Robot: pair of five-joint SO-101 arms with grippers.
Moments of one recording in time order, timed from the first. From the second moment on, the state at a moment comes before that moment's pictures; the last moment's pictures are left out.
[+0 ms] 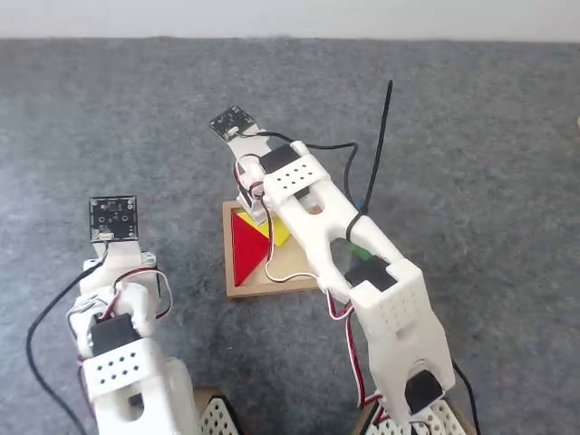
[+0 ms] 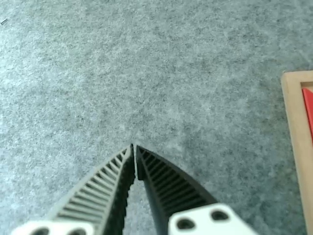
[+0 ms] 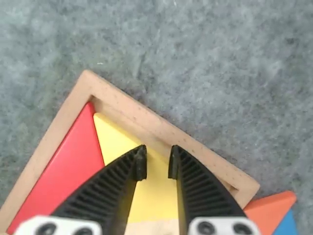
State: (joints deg) left arm -28.3 -69.8 85.1 44.1 -10.1; right arm -37.7 37.5 -21.0 66.0 6.8
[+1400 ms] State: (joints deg) left arm -28.3 -69.8 85.1 44.1 -10.1; right arm -36.1 14.9 8.4 54.2 12.9
